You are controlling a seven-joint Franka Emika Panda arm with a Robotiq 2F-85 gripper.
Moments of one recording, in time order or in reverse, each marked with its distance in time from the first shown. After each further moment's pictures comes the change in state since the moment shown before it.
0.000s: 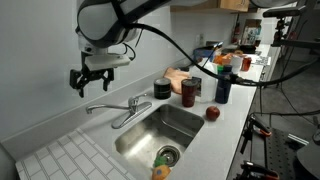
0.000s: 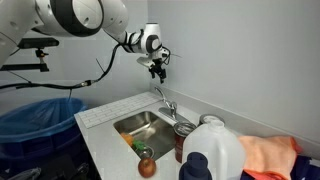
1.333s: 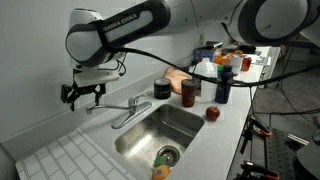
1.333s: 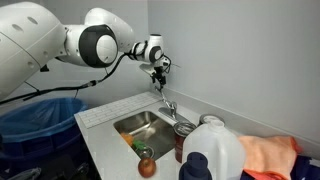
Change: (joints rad) arm 0.023 0.269 0.002 0.341 0.050 -0.081 0.008
